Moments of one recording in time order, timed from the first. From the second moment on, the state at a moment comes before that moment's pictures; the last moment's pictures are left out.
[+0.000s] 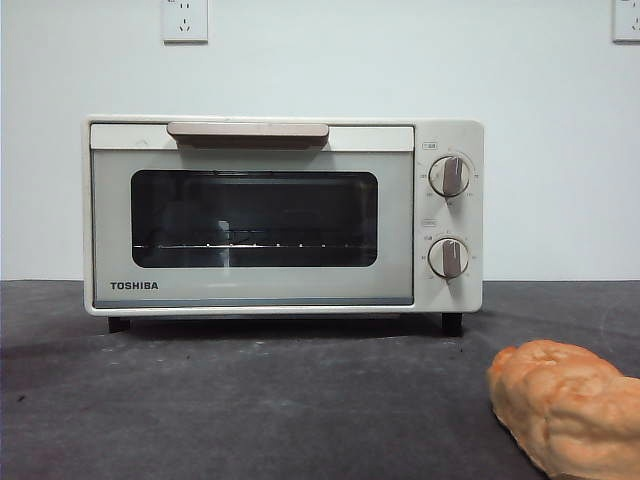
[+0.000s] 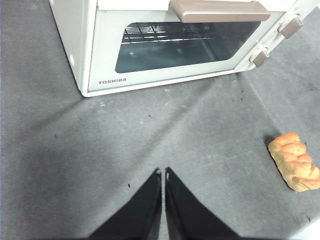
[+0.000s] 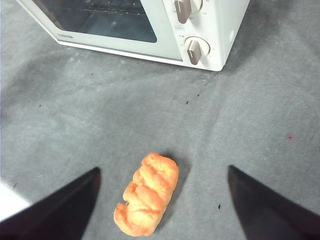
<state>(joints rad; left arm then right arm) -0.02 0.59 0.82 -0.91 0.47 -0.01 0.08 0.65 0.85 -0.95 -0.50 -0.01</state>
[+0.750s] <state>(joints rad) -0.03 0.59 0.82 -0.91 0.47 -0.01 0.37 0.76 0.68 -0.77 -0.36 0.22</state>
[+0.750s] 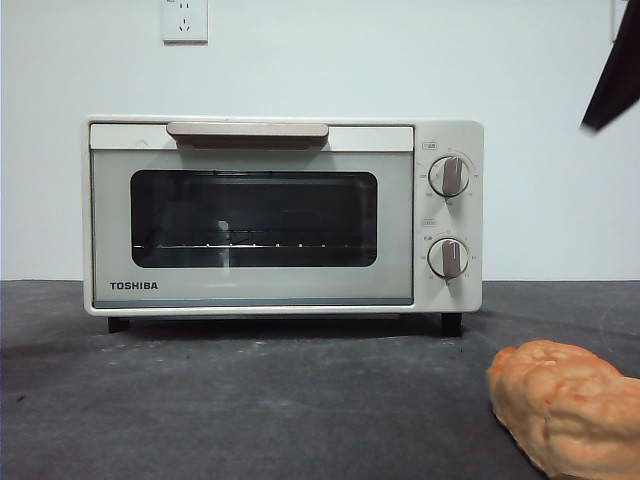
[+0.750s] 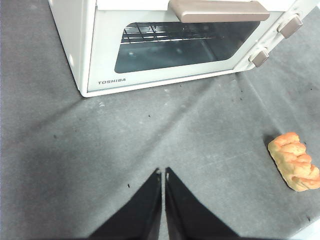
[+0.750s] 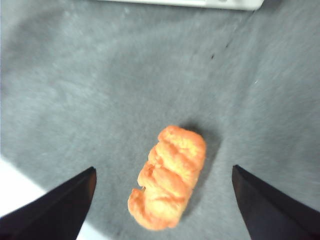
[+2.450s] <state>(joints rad) -0.10 0.62 0.82 -0.79 0.48 -0.06 0.77 1.08 0.57 -0.40 0.05 0.48</state>
